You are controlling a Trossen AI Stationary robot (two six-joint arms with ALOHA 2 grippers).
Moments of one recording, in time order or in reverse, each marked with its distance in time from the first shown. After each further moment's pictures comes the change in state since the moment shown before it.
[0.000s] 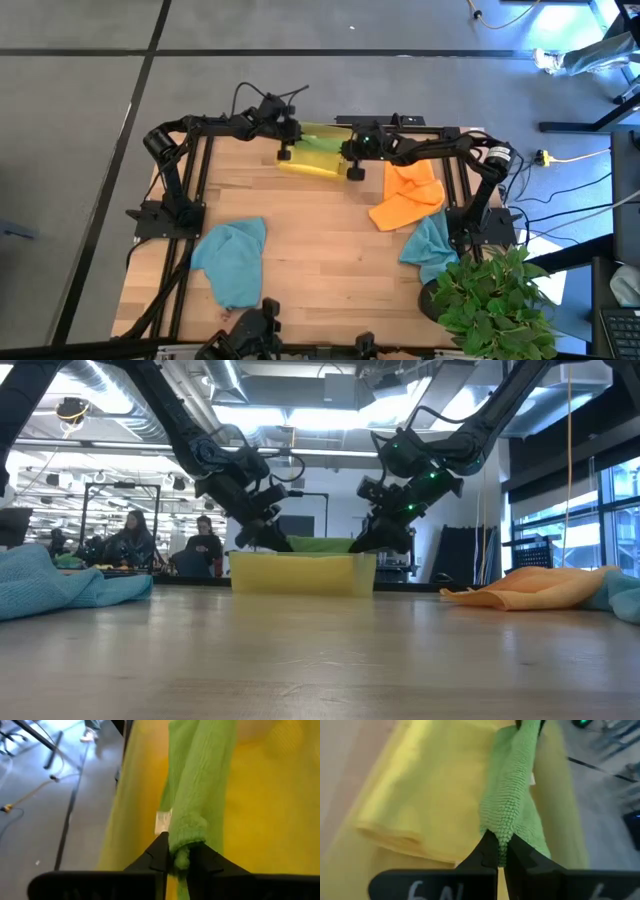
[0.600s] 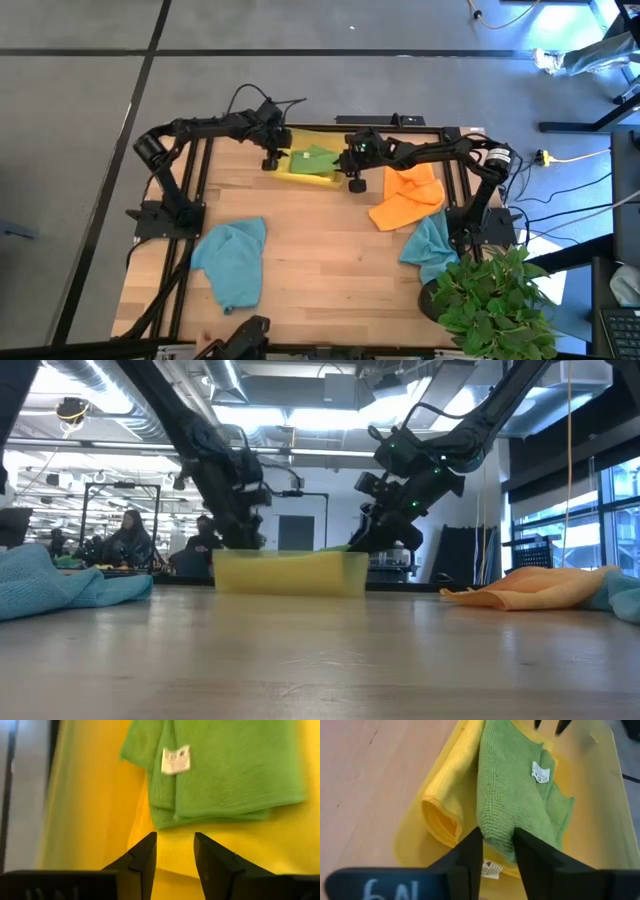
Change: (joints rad) left arm -0.029 -0.103 -0.003 -0.416 -0.072 -0.003; right arm 0.057 -0.002 -0.002 -0.066 -0.172 0.004
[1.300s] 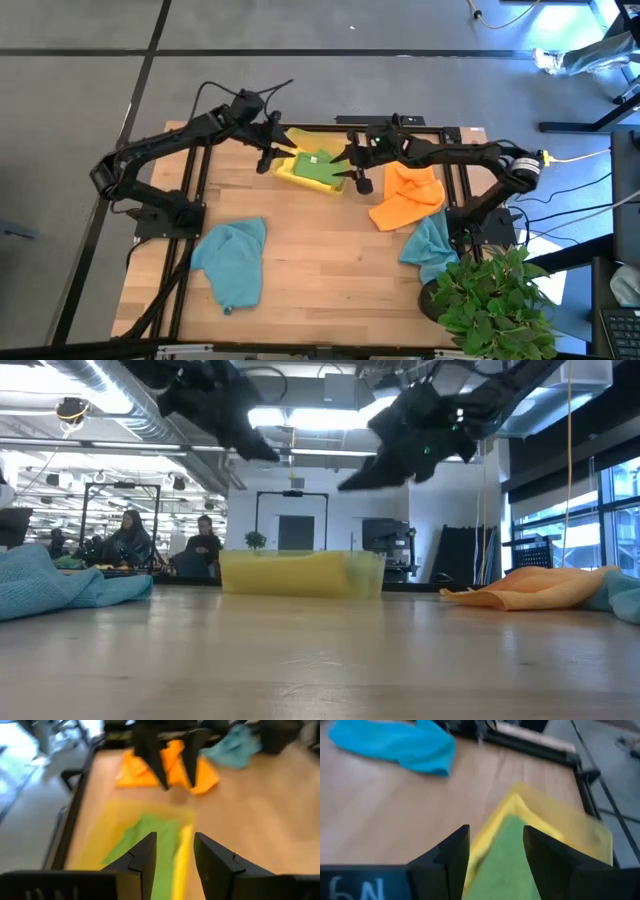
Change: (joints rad) left arm -0.113 -0.407 0.000 -0.012 0.324 -0.351; right arm 0.026 -0.220 0.000 -0.025 -0.251 0.134
